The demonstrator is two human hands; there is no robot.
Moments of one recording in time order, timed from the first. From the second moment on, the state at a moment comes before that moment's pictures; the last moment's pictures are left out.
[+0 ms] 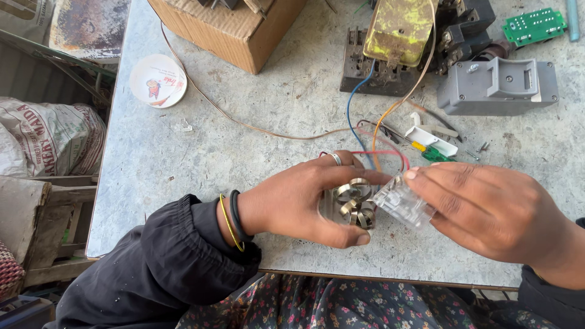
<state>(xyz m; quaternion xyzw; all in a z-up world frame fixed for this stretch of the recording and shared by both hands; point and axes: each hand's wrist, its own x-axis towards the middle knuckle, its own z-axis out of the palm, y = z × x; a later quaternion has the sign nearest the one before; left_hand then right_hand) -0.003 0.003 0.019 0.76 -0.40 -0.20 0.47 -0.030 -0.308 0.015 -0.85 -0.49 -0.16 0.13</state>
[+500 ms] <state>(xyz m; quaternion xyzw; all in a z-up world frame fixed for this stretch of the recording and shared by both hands) -0.028 -0.017 0.005 0.73 -0.30 -0.17 0.59 -0.027 -0.289 0.023 -0.81 -0.51 -0.26 0.13</state>
